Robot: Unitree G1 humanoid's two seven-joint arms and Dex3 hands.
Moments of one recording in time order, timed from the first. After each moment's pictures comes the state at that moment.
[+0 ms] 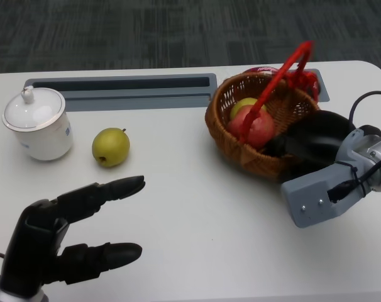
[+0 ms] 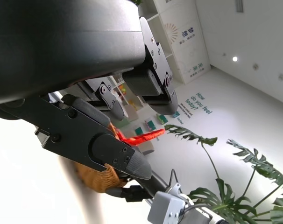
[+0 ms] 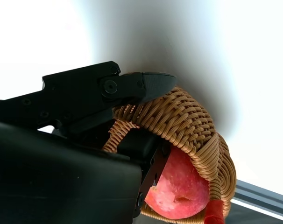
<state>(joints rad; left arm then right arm) 0.02 0.13 0.04 0.30 -0.18 -1.04 -0.39 -1.01 -0.28 0.68 1.36 -0.86 -0.59 -0.18</state>
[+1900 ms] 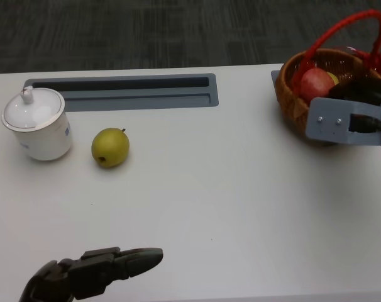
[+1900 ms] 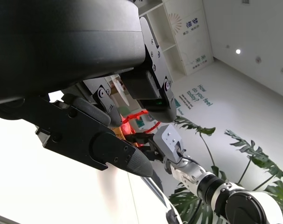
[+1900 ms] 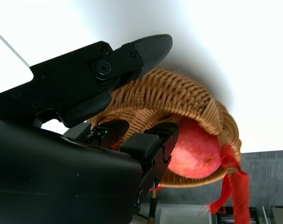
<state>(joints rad) 0.30 0.12 -0.05 0.10 -0.14 -1.10 -0.34 -1.09 -0.32 0.39 1.40 -0.71 -0.20 0.04</state>
